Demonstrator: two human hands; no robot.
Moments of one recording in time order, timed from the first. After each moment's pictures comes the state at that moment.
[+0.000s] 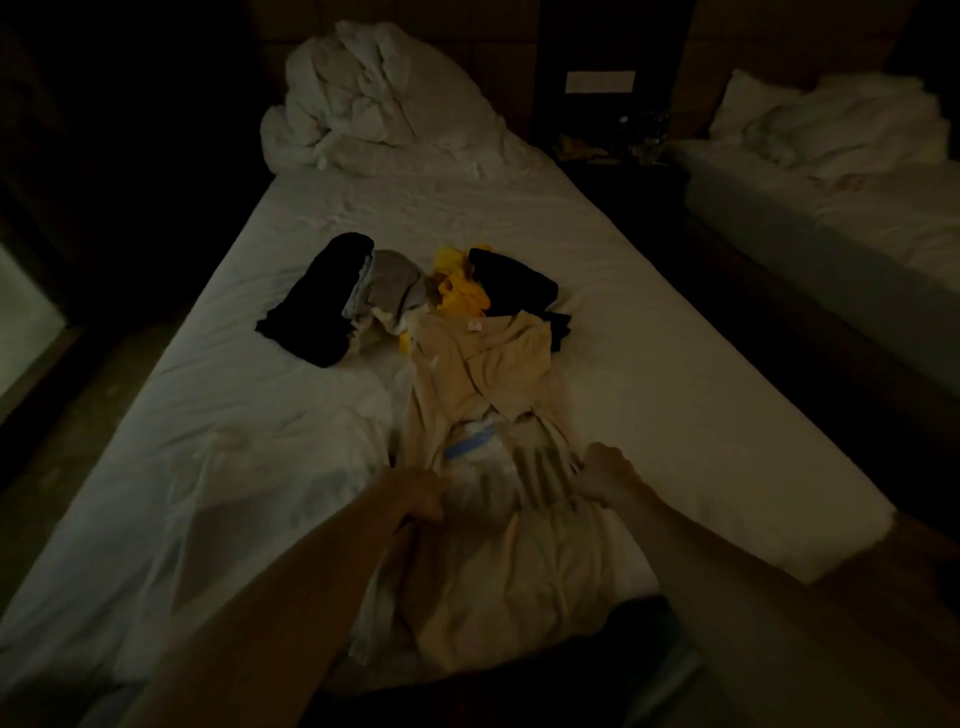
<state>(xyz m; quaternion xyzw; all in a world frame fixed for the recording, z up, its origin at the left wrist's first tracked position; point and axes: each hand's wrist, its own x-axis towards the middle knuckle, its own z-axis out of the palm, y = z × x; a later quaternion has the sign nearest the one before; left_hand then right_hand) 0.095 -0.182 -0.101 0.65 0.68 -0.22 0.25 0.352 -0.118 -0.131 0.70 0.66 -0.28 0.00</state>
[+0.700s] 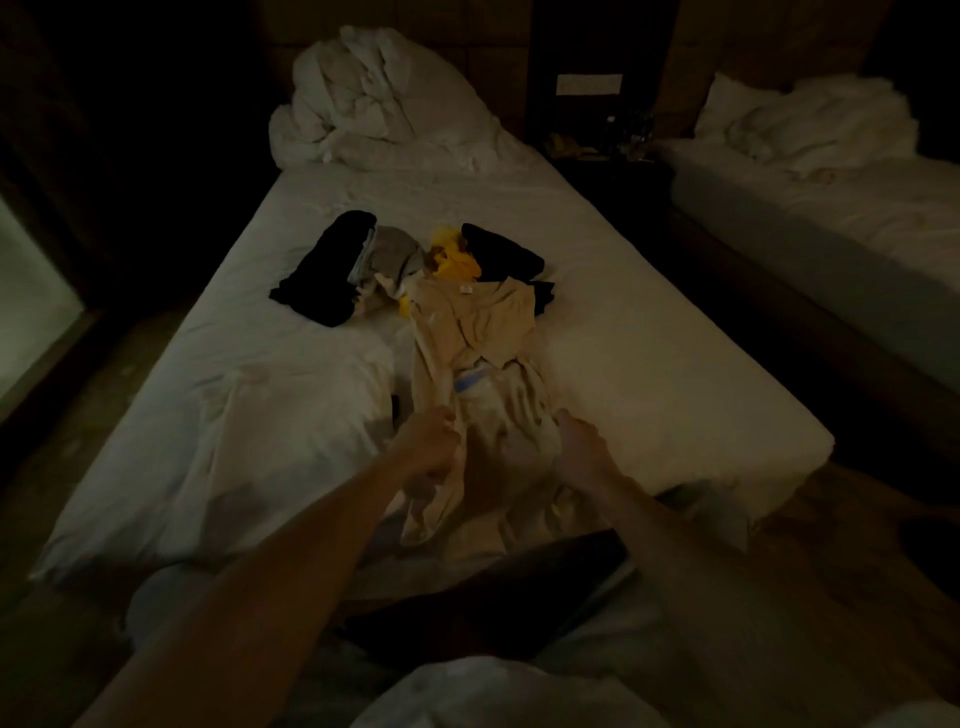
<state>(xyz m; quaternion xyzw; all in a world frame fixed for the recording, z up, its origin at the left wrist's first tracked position) 0.133 -0.265 -0.105 0.59 0.73 0.18 0.31 0.361 -0.233 -0.128 0.61 0.74 -0.26 -0.13</state>
